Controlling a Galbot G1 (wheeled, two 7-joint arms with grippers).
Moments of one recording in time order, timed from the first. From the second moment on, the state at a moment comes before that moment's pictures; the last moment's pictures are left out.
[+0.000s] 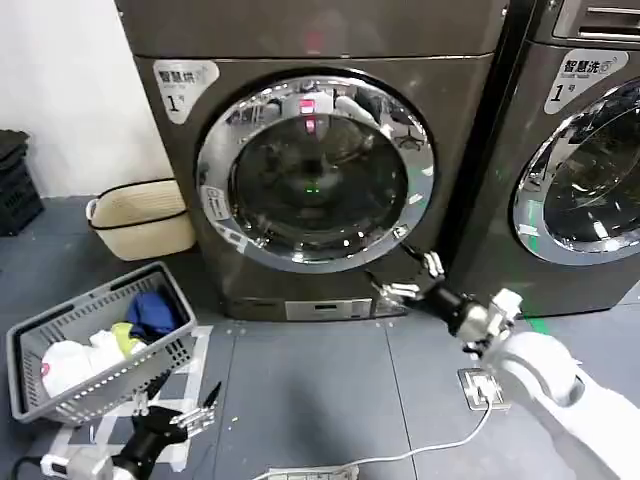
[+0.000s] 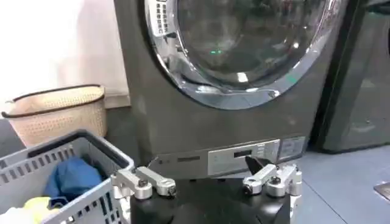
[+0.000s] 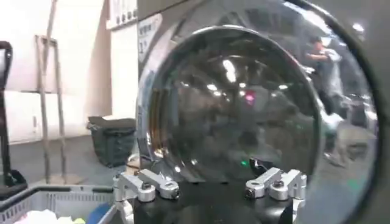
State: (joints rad) left arm 1.79 -1.36 -0.76 -2.36 -0.19 0.41 0.28; right arm -0.60 0.73 -0.11 1.87 0.87 -0.07 -0.13
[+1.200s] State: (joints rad) left arm 1.80 -1.37 -0.76 -2.35 -0.18 0.41 0.28; right arm -0.14 1.02 -0.48 1.45 0.88 -0.06 -0.18
